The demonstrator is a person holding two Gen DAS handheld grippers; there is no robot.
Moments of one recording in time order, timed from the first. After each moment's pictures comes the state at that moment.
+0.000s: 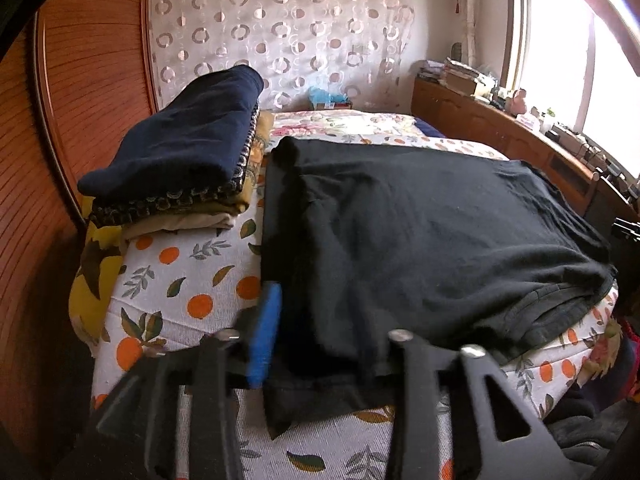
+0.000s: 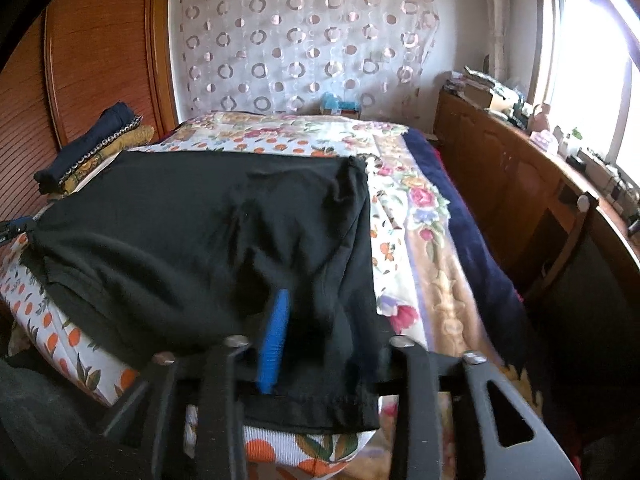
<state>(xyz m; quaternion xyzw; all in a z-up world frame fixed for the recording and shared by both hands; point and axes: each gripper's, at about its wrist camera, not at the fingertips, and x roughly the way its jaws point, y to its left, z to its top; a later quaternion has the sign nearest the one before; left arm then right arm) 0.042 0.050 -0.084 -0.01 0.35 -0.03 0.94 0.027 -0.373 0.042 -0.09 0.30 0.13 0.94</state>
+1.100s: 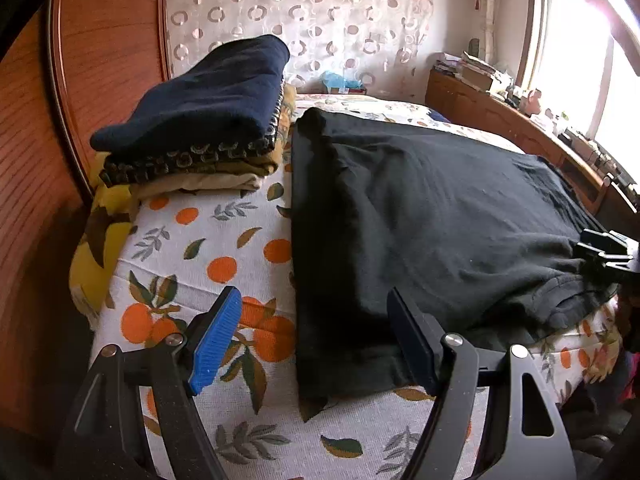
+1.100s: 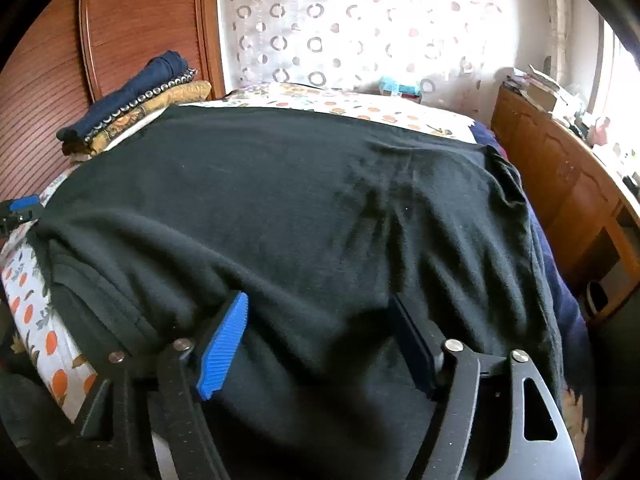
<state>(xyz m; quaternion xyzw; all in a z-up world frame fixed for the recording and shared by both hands) 0.040 0.071 -0.107 -0.04 0.38 -0.01 0.92 0.100 -0.268 -0.016 -0.12 0.35 0.21 0.91</state>
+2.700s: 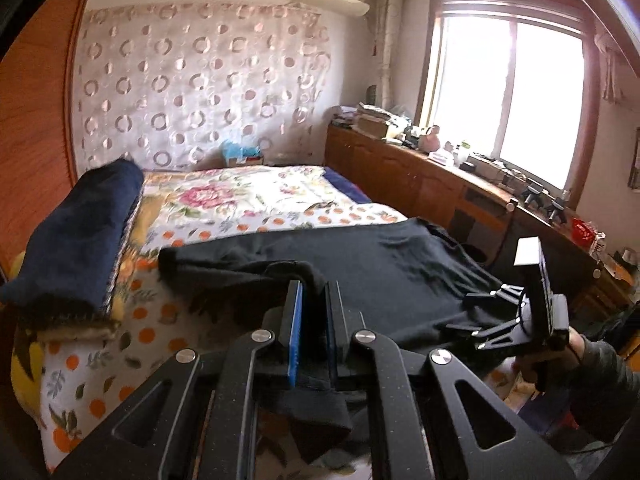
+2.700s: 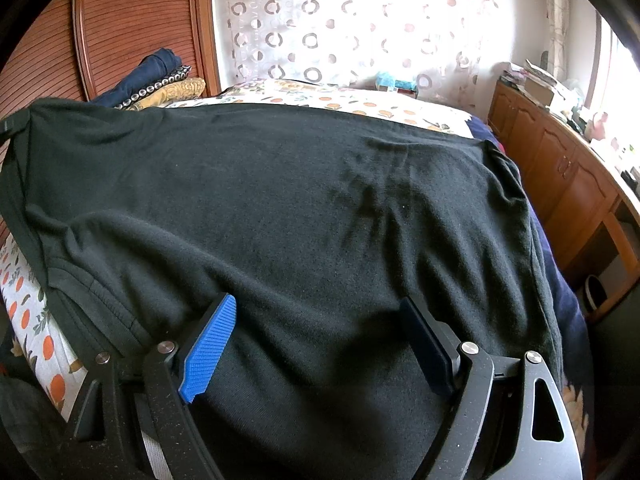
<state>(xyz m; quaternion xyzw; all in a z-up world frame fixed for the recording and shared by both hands) 0.064 -0.031 -0.013 -0.02 0.26 -0.18 0.95 0.097 -0.269 -0.014 -0.11 0.35 0.21 0.91</state>
